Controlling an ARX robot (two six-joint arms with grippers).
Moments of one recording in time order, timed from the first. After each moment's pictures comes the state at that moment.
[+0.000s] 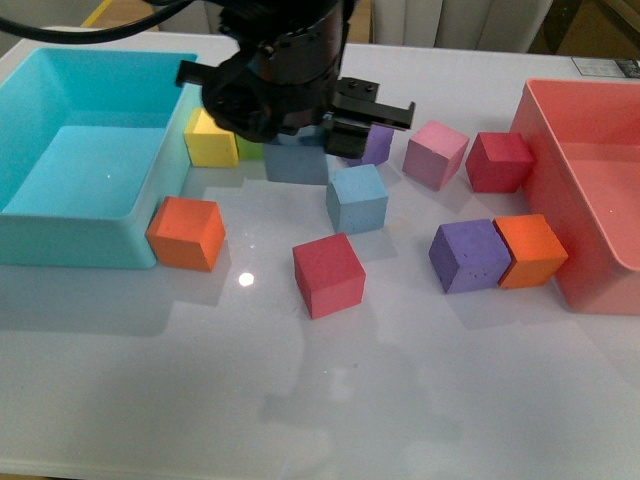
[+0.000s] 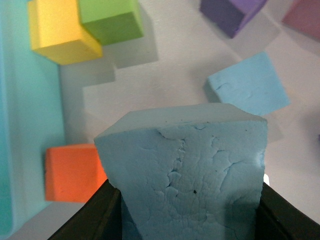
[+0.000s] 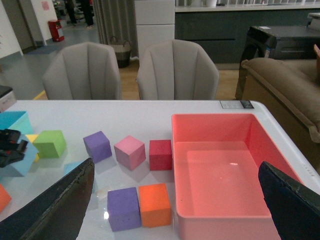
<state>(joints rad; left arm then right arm) -0.58 2.27 1.62 -0.33 -0.26 -0.24 0.00 0.00 0.02 0.00 0.00 0.00</state>
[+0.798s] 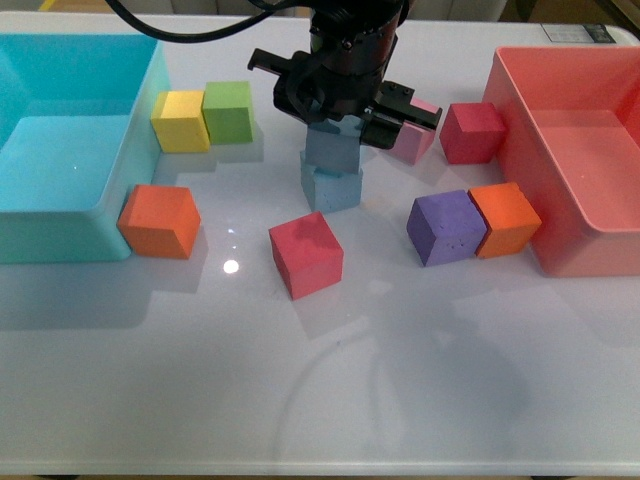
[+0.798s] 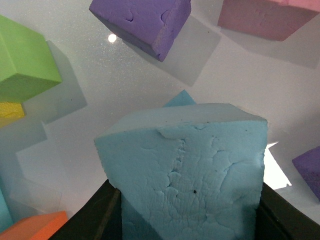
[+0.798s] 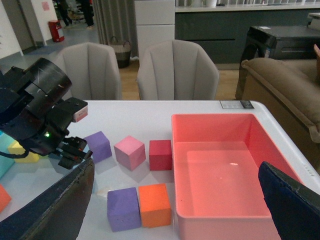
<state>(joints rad) -0.61 2.62 2.10 -0.54 -0.22 -0.12 0.00 0.00 0.02 0.00 0.00 0.00</state>
